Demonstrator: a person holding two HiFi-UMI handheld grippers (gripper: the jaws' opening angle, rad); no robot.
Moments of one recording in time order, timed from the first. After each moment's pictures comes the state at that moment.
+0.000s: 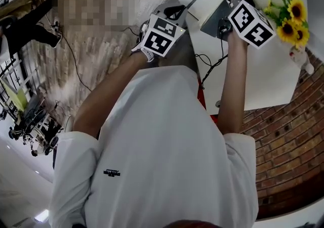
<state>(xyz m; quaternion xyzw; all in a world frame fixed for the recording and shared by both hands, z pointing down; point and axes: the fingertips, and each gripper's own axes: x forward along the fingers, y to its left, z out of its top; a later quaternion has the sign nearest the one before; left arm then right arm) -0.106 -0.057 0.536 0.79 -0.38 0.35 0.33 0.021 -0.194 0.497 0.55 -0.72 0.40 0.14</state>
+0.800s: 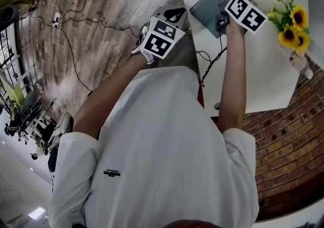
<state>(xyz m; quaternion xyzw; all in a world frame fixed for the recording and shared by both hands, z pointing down) -0.122 -0.045 0.533 0.78 -0.40 0.35 0.34 -0.007 -0.200 0.560 0.51 -0.72 0.44 0.17</state>
